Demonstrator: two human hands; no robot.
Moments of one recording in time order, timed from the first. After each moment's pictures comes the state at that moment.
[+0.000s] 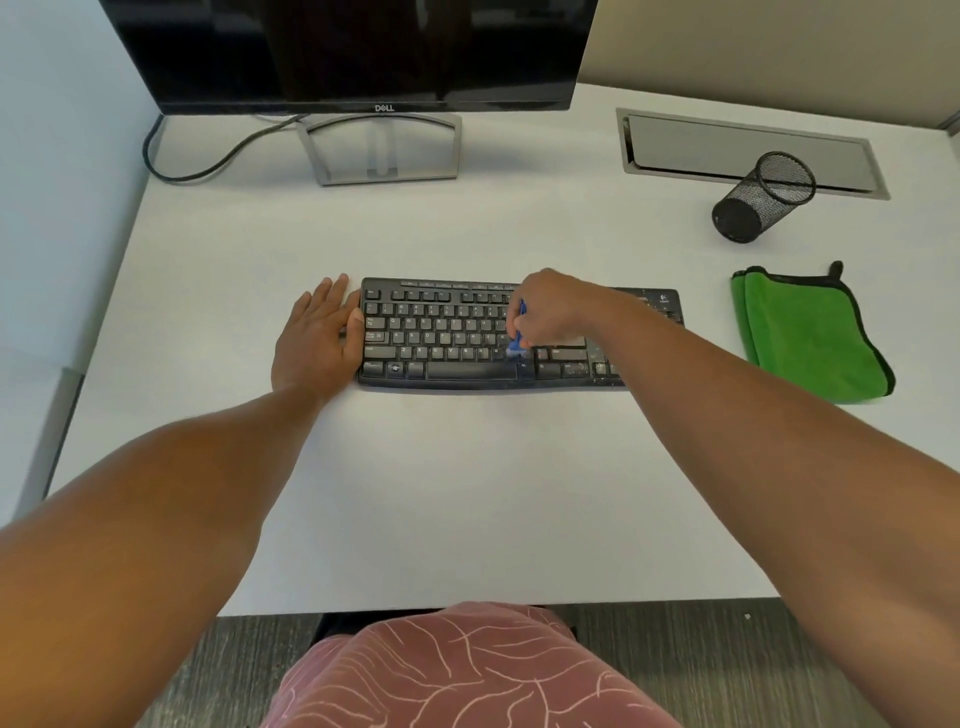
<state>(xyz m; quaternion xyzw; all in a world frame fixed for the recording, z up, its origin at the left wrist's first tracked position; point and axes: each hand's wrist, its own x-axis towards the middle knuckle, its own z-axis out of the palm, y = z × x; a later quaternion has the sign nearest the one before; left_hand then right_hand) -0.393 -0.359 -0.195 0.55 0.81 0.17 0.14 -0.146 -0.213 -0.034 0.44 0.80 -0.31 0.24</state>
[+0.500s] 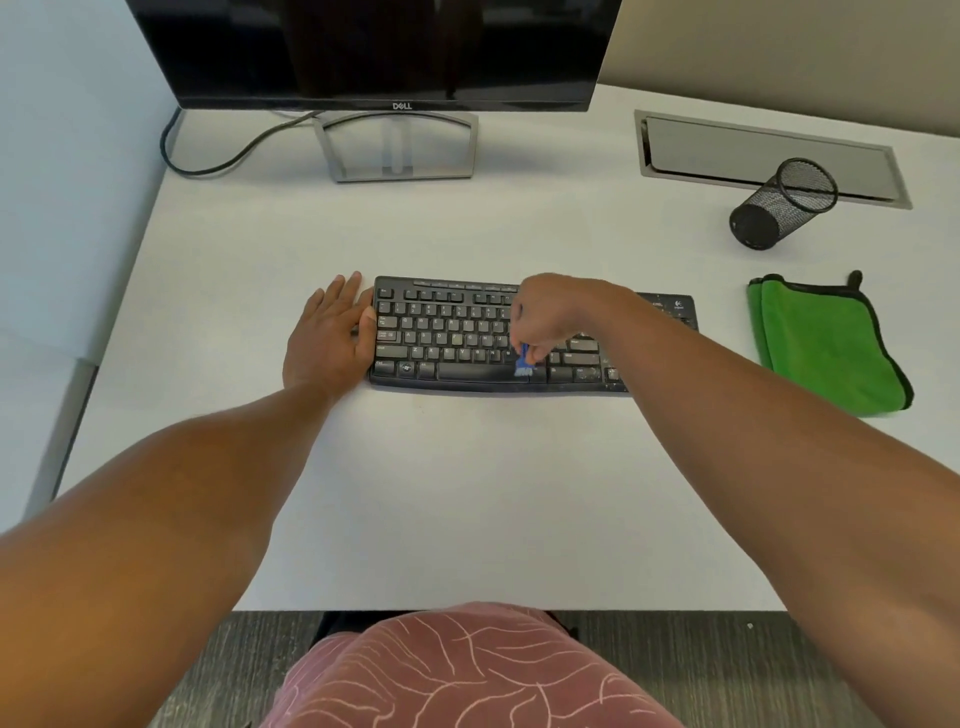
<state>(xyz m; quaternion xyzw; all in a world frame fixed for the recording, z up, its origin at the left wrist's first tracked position) -0.393 -0.359 -0.195 0.54 0.81 0.17 0.14 -0.169 -0.212 -0.038 0.46 0.79 -0.31 0.27</state>
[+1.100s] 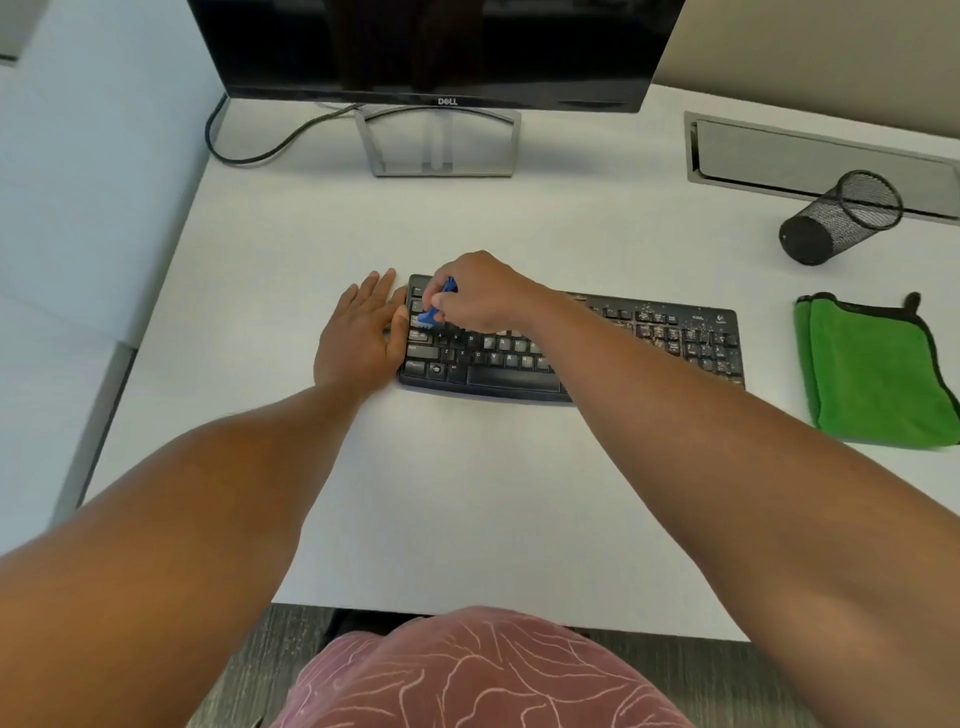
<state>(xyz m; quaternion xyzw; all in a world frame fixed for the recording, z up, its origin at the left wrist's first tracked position) -0.390 -0.359 -0.191 0.54 0.81 0.19 0.13 -0.253 -0.239 -0.051 0.35 0.83 -0.42 0.10</state>
